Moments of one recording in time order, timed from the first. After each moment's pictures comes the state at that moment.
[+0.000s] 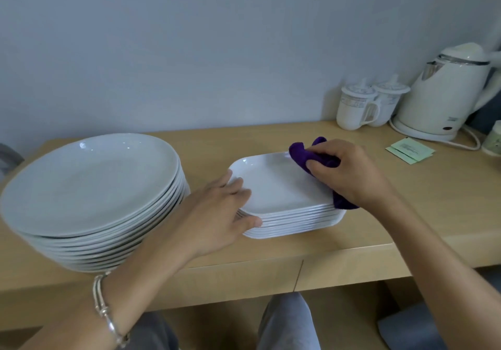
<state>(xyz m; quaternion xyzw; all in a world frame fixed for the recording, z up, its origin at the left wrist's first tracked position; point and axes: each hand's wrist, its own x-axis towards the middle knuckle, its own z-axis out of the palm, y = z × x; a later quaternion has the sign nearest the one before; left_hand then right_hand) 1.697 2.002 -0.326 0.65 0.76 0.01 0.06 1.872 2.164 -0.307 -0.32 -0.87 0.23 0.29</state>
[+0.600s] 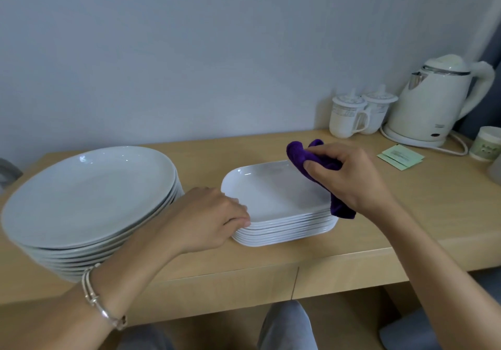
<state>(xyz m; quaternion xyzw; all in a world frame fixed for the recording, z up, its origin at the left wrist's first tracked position) 1.678 2.006 -0.323 0.73 0.68 0.03 0.01 1.882 2.146 -0.290 -0.31 -0.84 0.28 0.35</state>
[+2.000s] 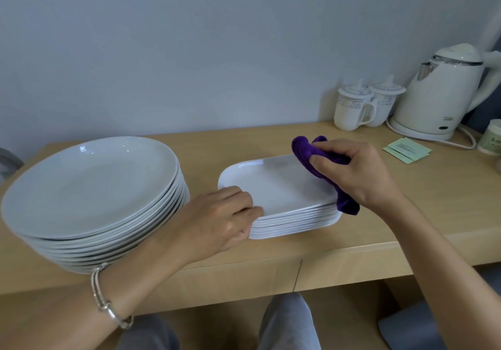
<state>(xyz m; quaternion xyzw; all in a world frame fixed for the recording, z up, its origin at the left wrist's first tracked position) 1.677 2.004 -0.357 0.81 0.49 0.18 -0.25 1.884 2.151 -0.298 -0.31 -0.81 0.34 0.35</state>
